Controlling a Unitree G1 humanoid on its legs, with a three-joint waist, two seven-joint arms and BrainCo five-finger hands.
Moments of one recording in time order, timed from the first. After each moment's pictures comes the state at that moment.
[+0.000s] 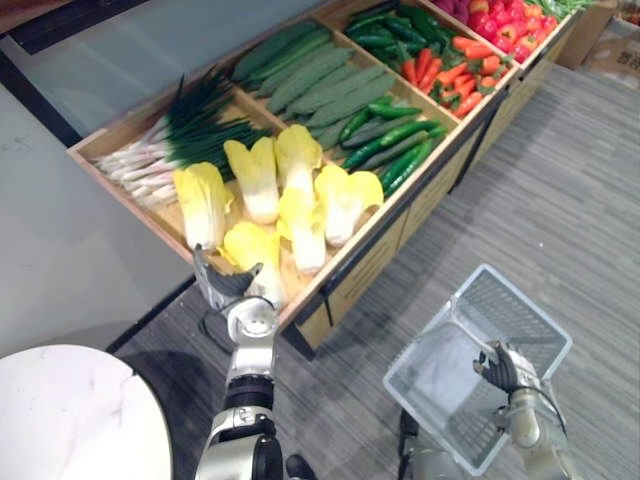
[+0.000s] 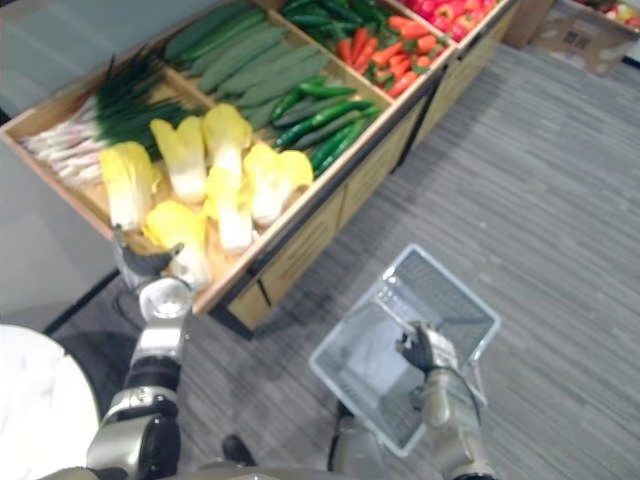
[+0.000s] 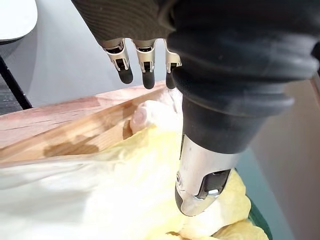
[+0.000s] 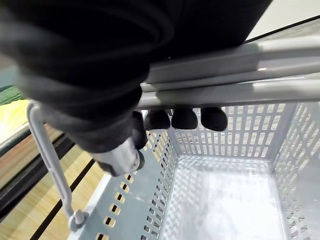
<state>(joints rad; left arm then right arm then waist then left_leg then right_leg) -0.44 0.02 0.30 0.54 0.32 0.01 0.69 0.13 -0.25 -0.03 0.35 -0.75 -0.13 -0.26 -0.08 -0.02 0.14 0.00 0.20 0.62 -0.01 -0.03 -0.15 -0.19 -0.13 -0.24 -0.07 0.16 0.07</state>
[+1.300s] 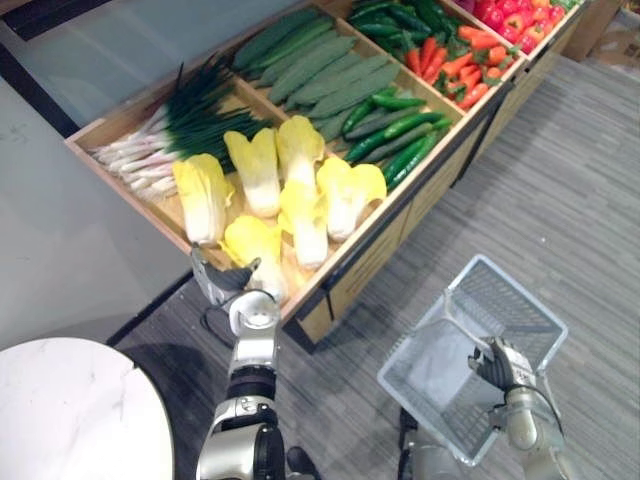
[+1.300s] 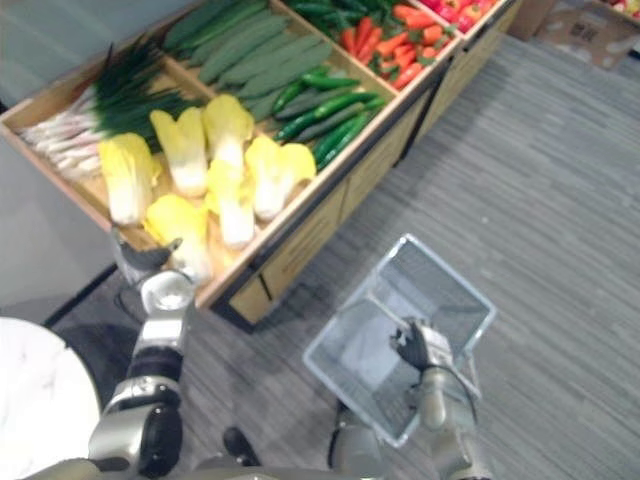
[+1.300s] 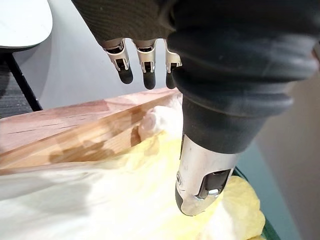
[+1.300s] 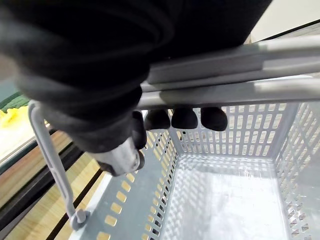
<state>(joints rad) -0.48 0.02 0.31 0.55 0.30 0.03 0.74 0.16 -0.25 0.01 0.28 -0.75 -0.14 -0.28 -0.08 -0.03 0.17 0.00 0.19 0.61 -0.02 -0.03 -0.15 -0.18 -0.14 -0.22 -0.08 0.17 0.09</state>
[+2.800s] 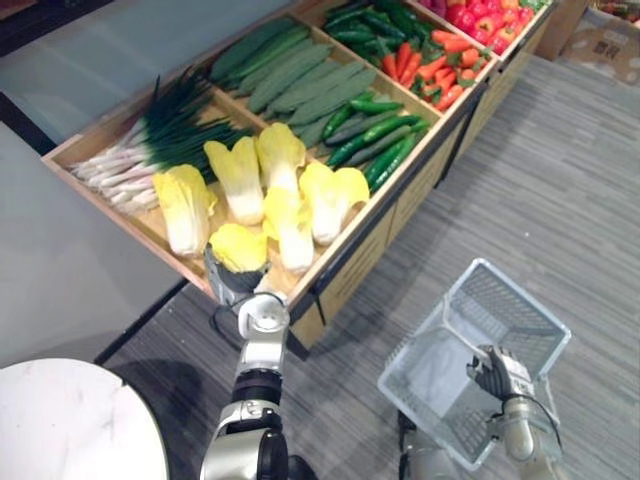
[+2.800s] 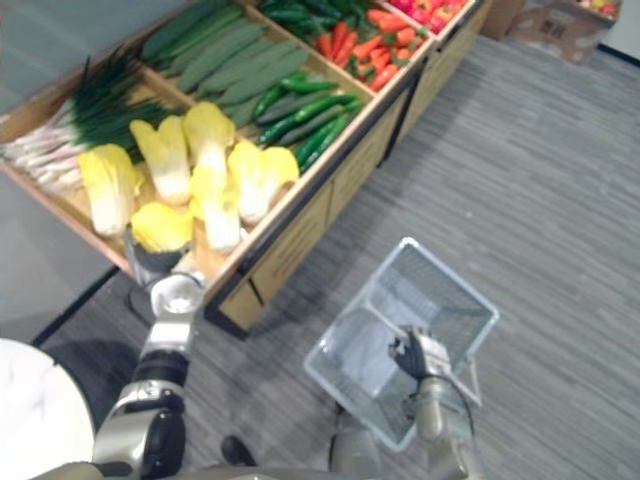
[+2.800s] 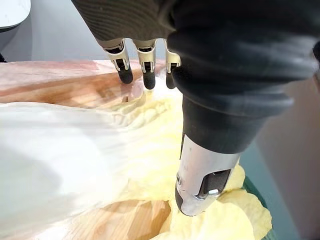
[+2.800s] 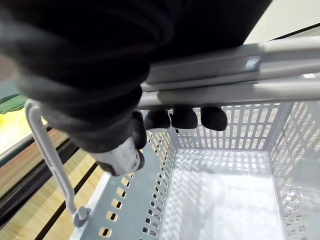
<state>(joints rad) -0.47 0.01 0.27 0.57 0.33 0.05 0.74 0.21 -0.23 0.01 0.28 -0.78 -0.14 -0.32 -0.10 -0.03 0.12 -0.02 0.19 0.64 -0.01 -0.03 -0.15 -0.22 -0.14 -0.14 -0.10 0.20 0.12</state>
